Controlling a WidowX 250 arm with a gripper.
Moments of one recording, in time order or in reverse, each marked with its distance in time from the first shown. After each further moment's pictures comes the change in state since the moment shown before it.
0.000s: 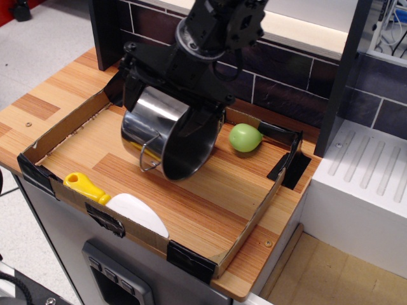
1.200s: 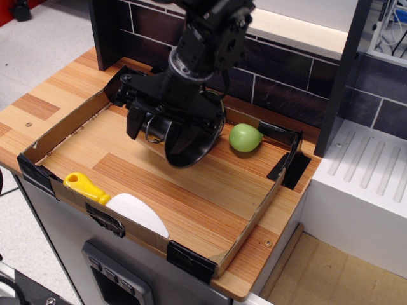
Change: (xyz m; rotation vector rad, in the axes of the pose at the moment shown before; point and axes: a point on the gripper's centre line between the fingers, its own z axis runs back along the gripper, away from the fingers) arm 0.000 -0.002 -0.040 -0.036 0.140 0.135
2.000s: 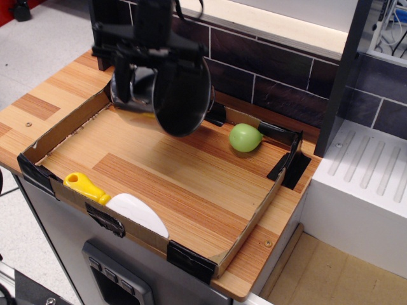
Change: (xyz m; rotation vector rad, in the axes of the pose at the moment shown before) arm 0.015 0.033 0.037 -0.209 0.296 -0.010
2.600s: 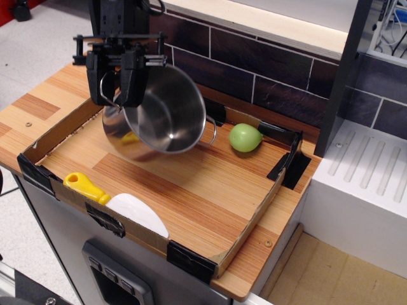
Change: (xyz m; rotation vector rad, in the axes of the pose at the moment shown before) arm 0.000 0.016 -0.021 -0.216 0.512 -0.403
